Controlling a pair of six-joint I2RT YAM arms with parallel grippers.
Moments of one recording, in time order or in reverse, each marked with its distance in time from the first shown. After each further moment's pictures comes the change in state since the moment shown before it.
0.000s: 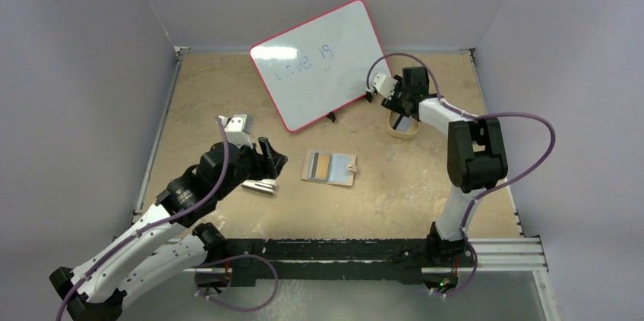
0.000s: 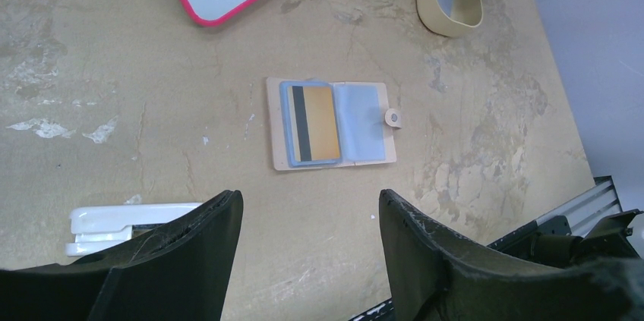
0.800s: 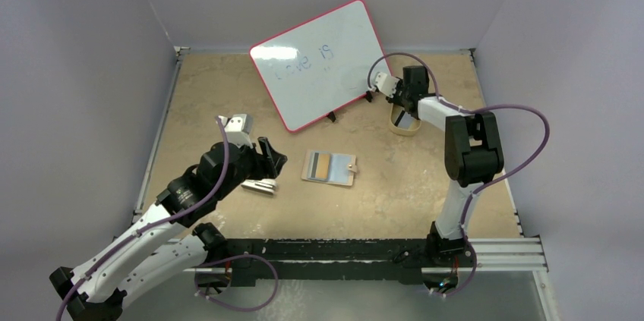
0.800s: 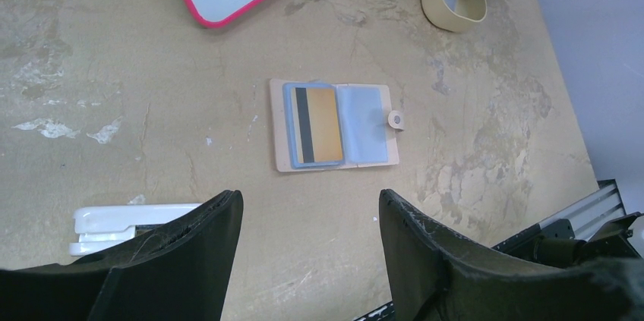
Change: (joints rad) left arm 0.000 0.002 0.000 0.000 -0.010 0.000; right arm -0.024 0.082 0.040 0.060 0.071 -0.052
